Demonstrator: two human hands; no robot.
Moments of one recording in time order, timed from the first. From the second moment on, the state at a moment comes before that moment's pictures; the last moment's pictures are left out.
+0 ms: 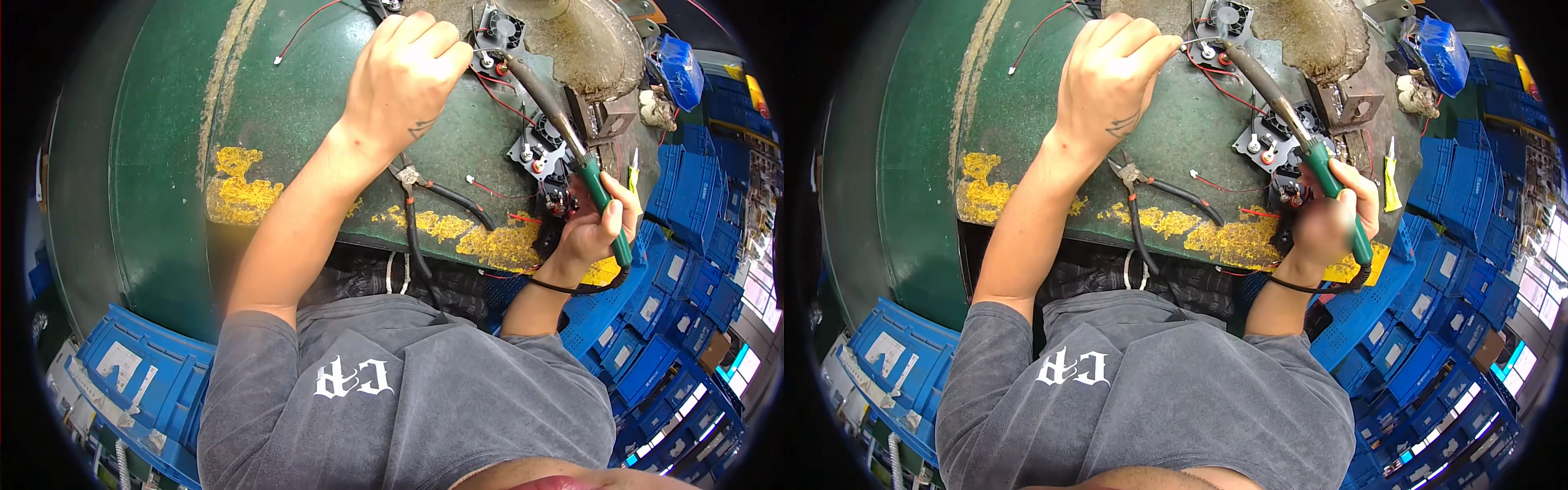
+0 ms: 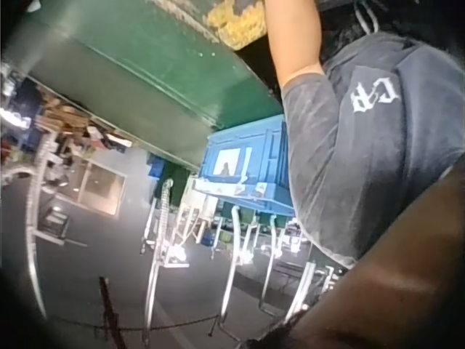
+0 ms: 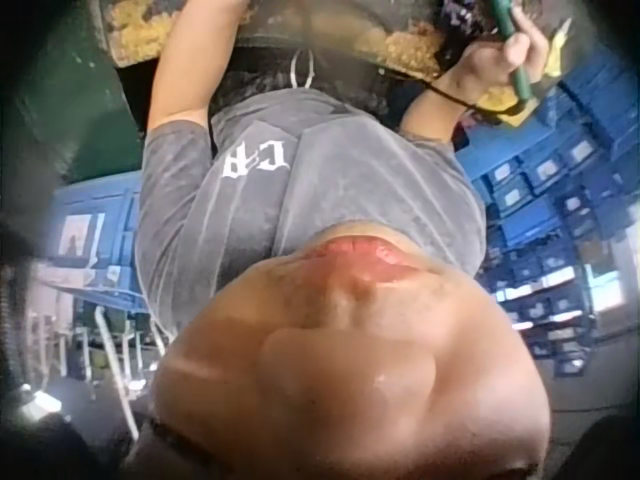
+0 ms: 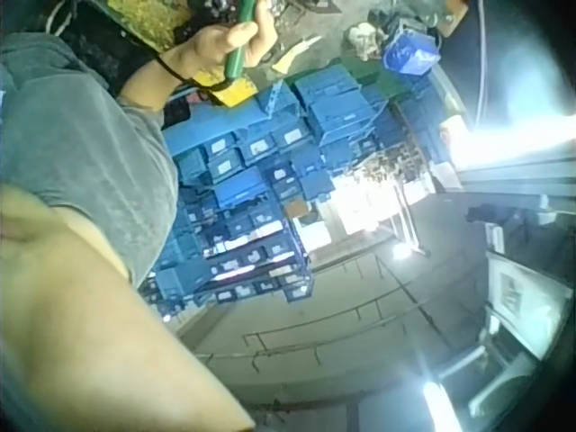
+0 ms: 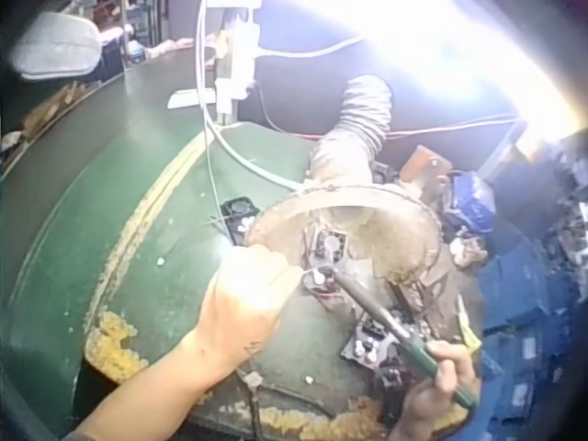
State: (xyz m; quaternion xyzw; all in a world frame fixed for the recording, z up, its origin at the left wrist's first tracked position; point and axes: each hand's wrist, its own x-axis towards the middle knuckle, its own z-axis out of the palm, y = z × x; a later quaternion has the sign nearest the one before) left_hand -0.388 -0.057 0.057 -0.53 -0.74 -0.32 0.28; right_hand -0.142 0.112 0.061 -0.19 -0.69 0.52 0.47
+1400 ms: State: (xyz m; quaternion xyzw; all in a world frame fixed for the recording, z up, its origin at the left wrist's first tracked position) left_hand -0.384 -0.059 0.059 -0.51 -0.76 -0.29 0.29; right_hand -0.145 0.107 0.068 -0.17 -0.71 0.50 0.47
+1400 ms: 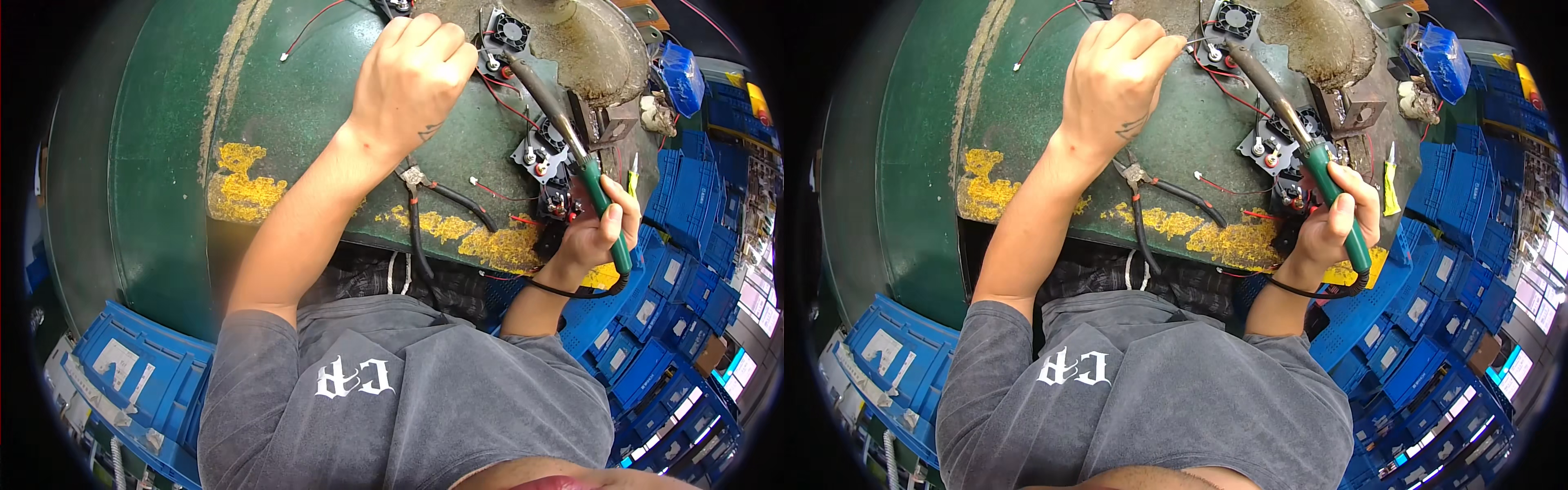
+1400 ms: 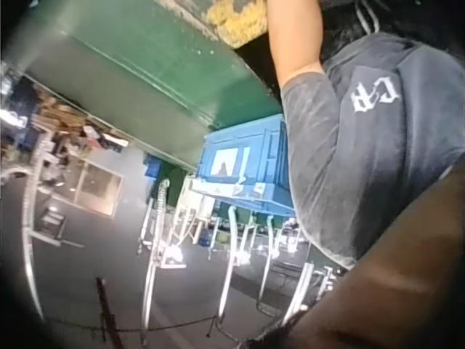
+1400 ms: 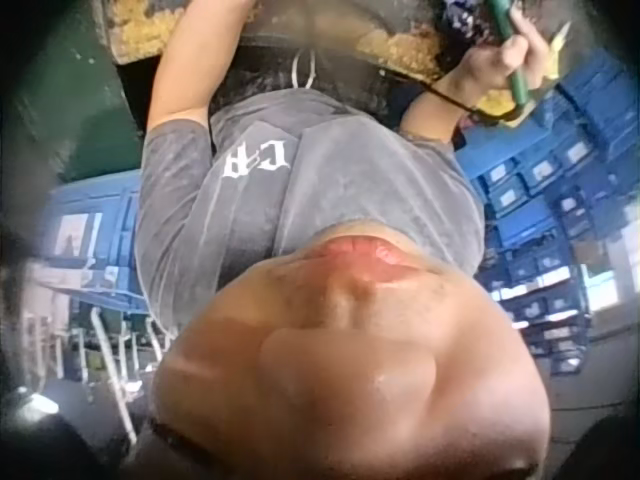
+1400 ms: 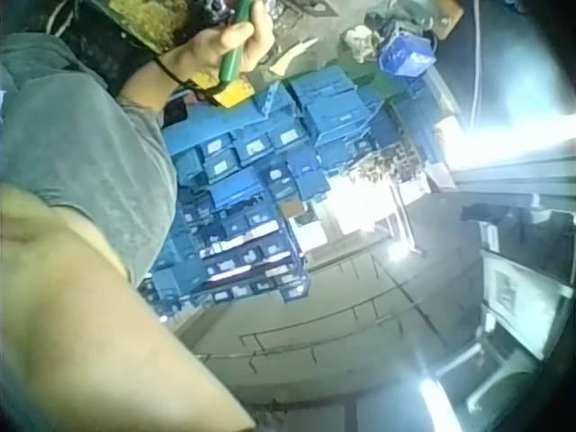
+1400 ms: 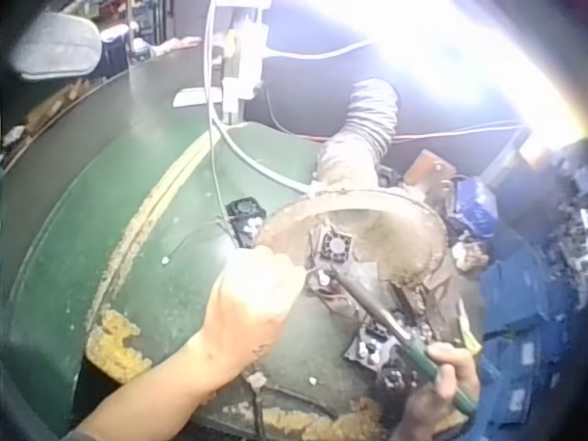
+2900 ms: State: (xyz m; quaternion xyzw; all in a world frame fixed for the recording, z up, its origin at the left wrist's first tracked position) left_hand -0.391 -0.088 0.080 -0.34 -0.75 -0.50 0.27; right_hand -0.099 0.119 0.089 -0.28 -0.63 0.54 0.48
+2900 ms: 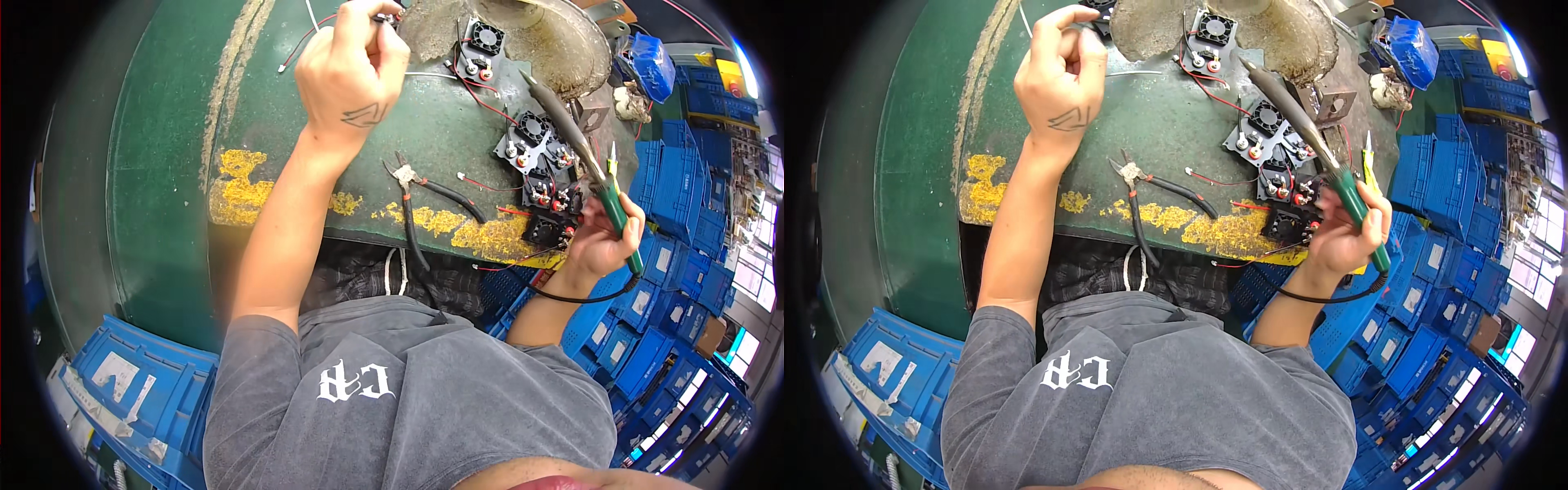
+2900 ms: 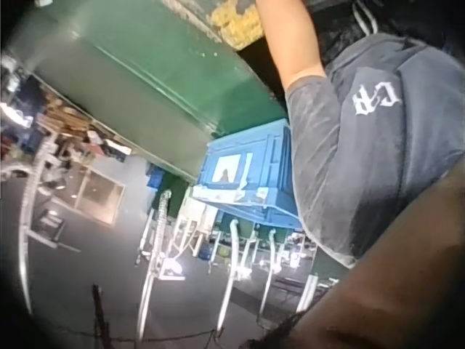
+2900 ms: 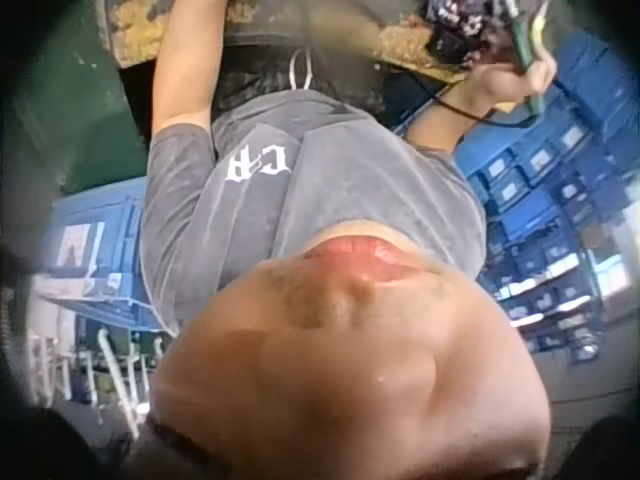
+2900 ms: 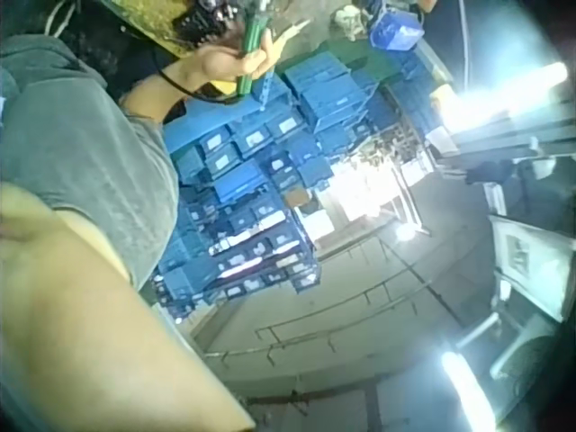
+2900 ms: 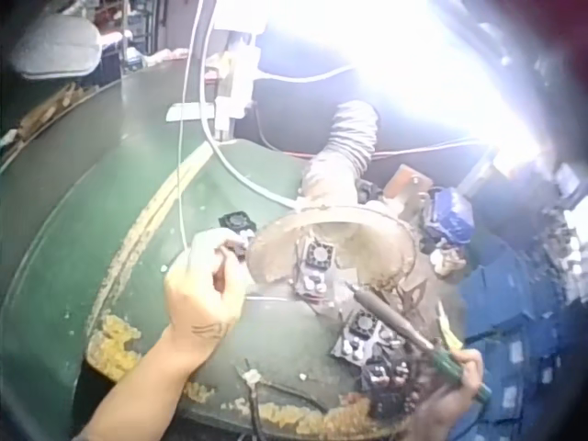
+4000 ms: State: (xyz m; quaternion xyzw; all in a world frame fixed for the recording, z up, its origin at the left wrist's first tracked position) left_hand -0.387 -0.121 0.130 -0.33 -0.81 -0.46 0.17; right_hand -0.045 0.187 0.090 -0.34 -0.61 0.53 0.48
